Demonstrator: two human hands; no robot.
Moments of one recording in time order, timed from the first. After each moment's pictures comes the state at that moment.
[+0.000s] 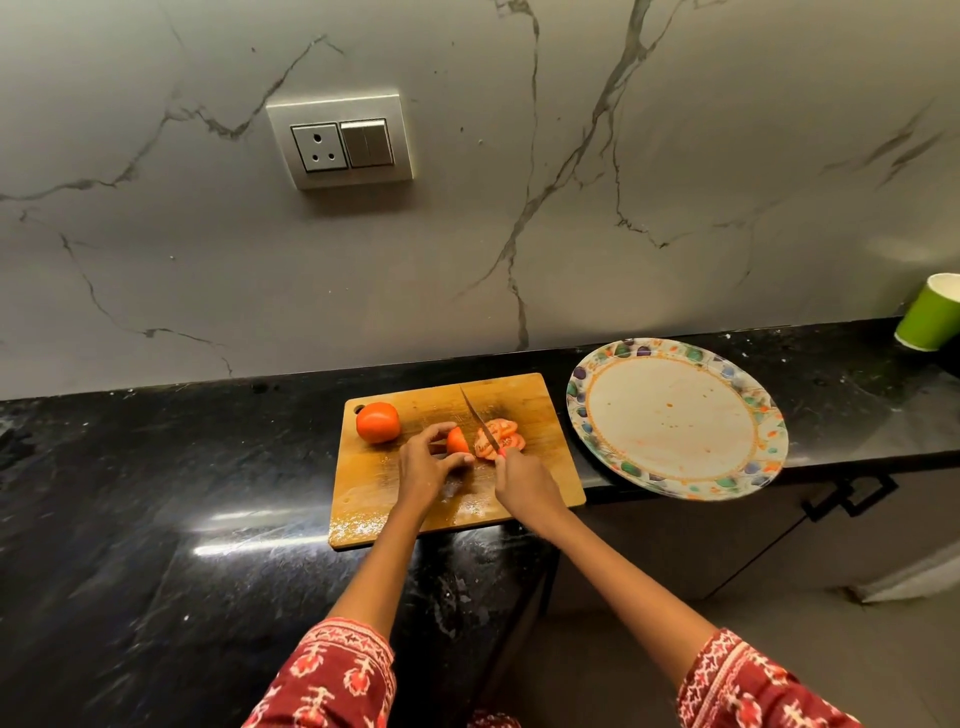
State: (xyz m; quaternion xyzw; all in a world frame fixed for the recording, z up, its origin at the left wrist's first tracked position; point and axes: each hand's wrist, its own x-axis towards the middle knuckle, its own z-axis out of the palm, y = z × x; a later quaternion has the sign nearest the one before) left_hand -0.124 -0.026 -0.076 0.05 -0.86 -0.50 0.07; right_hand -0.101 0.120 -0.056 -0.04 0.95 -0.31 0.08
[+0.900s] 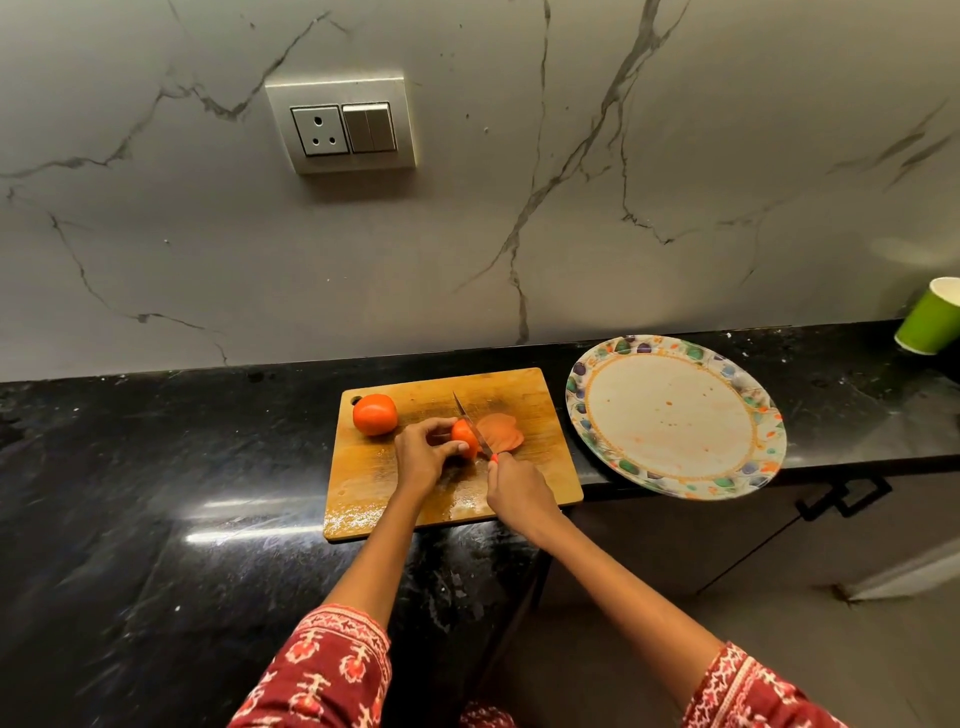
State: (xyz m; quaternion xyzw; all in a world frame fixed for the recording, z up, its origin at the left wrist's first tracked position) left_hand -0.130 -0.022 -0.071 0.09 -0.86 -0.49 0.08; right_hand -0.089 0.113 -0.053 -0.04 0.95 -0.29 0.11
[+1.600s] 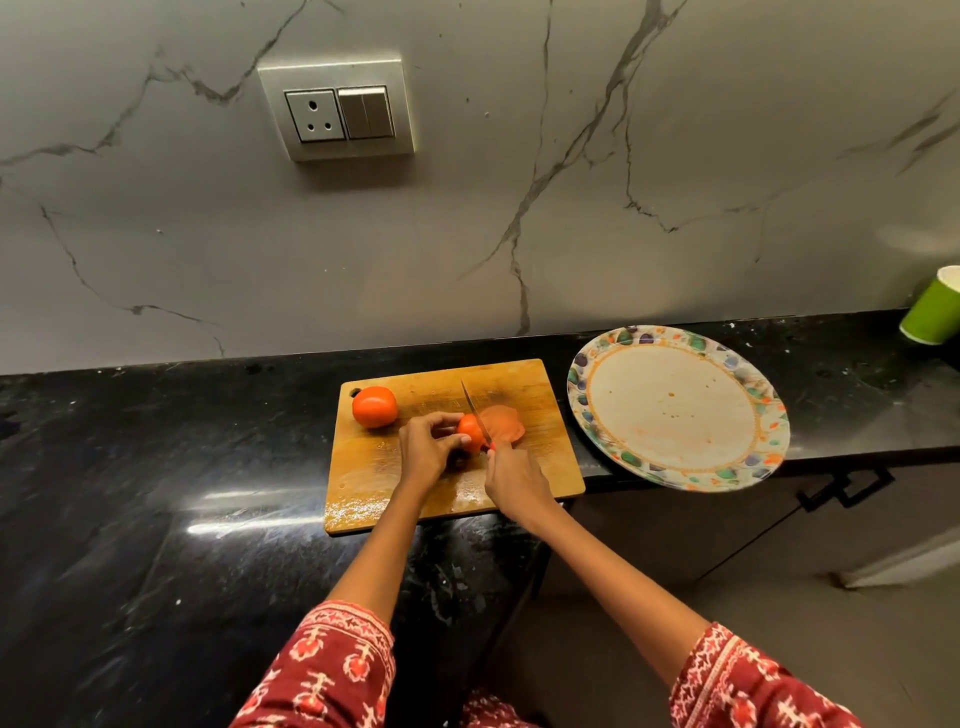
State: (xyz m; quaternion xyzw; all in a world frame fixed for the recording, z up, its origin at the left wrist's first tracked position) left_hand -0.133 -0.021 -0.074 0.07 -0.86 -0.50 0.07; right_hand -0.093 0.106 -0.047 -0.02 0.95 -0.30 0.11
